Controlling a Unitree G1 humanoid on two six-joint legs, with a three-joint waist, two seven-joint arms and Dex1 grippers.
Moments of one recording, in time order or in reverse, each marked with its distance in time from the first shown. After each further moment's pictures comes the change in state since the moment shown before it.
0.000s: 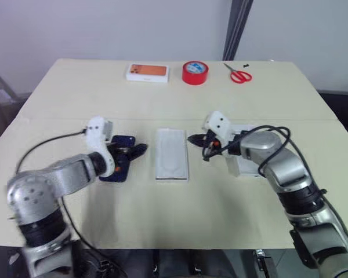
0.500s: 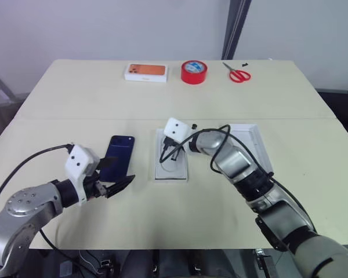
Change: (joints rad) left arm 0.499 0.262 -0.099 -0.076 0.400 -0.694 -0.703; right arm -0.180 0.211 0.217 0.351 -0.289 -0.081 -0.142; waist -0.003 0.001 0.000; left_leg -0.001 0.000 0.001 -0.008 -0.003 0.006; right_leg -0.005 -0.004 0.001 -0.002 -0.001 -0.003
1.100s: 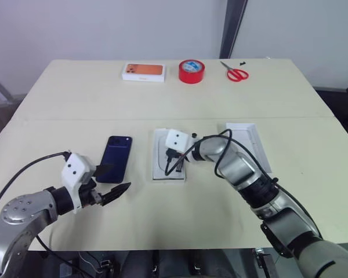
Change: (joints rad) left arm 0.045 -0.009 0.008 0.027 0.053 -0.041 -0.038; right arm 0.091 -0.072 0.032 -0.198 -0.017 0.084 0.222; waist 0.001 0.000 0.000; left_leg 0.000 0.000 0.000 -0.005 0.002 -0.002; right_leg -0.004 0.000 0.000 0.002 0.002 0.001
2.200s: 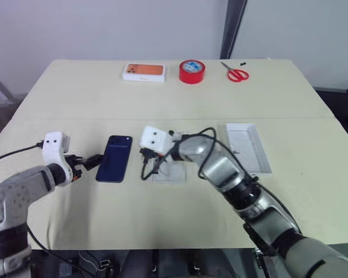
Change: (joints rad) left arm -0.538 -0.125 0.144 0.431 -0.111 0.726 0.461; right arm -0.094 0.249 0.054 0.046 0.006 0.041 -0.108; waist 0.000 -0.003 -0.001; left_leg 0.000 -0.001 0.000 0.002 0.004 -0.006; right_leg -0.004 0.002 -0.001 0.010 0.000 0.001
